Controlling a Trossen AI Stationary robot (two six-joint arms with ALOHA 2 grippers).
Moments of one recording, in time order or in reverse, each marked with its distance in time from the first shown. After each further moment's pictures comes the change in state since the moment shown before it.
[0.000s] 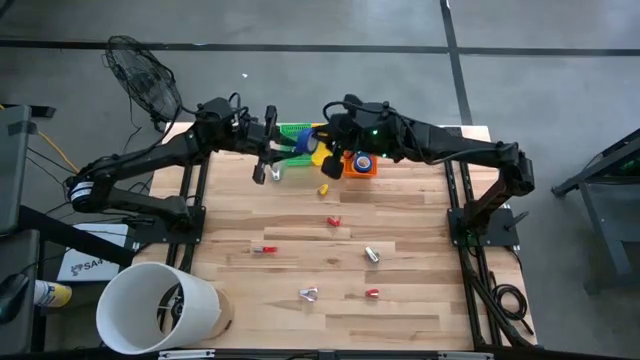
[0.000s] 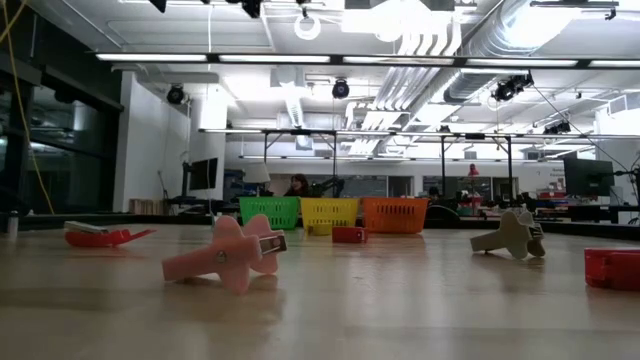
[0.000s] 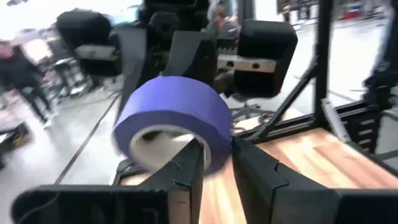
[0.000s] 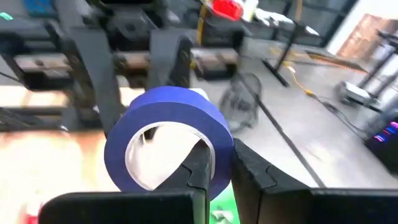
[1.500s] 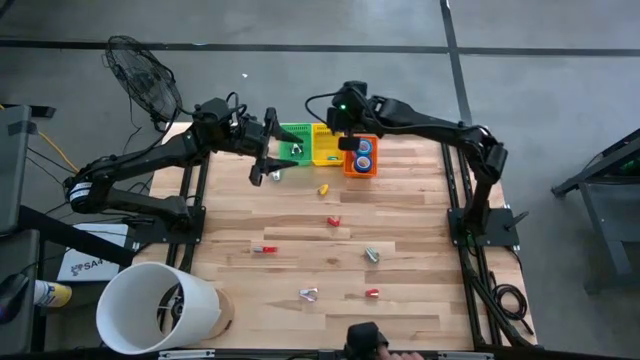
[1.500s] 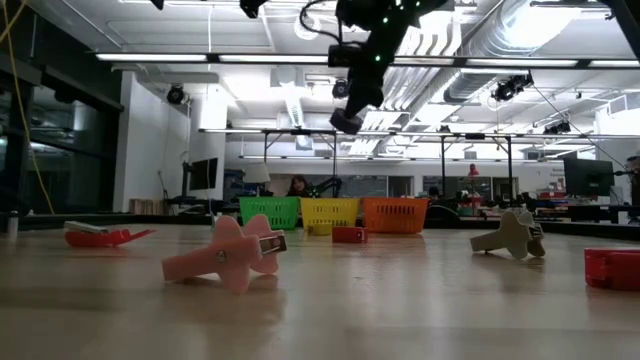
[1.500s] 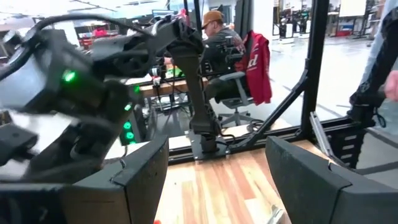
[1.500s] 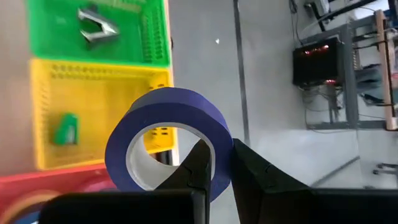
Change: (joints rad) left arm -0.001 -0.010 0.001 0.001 0.017 -0.097; right arm -0.286 0.227 0.000 -0.253 0.143 -0.477
